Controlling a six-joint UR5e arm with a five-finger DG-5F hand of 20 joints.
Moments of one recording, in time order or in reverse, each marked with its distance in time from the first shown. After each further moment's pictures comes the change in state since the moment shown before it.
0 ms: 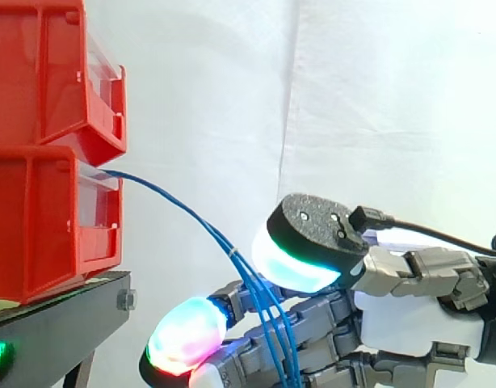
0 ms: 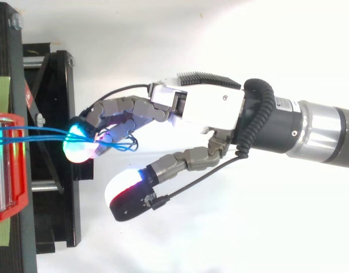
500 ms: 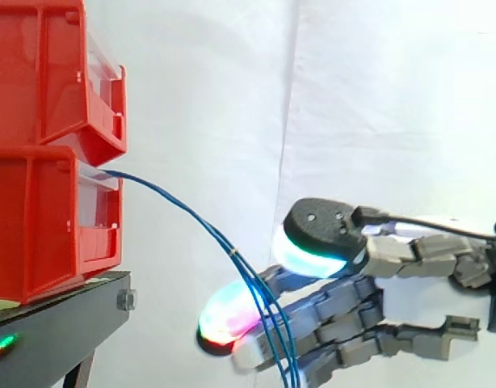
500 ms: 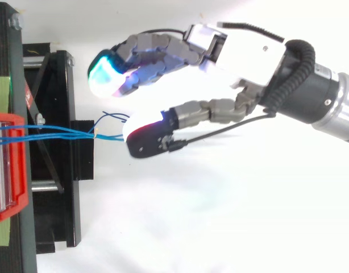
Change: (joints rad) arm -0.016 0.050 -0.053 -0.013 0.124 -0.074
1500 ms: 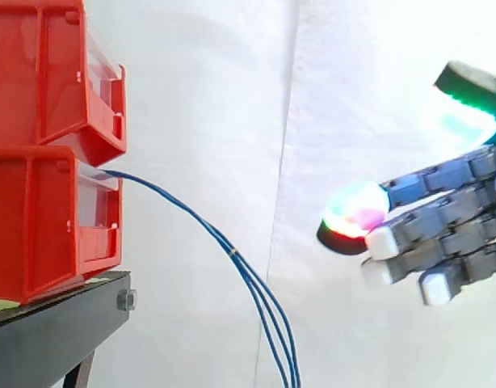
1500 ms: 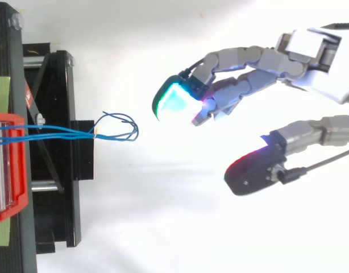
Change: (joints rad) arm 0.038 0.285 -0.243 -0.097 0.031 0.161
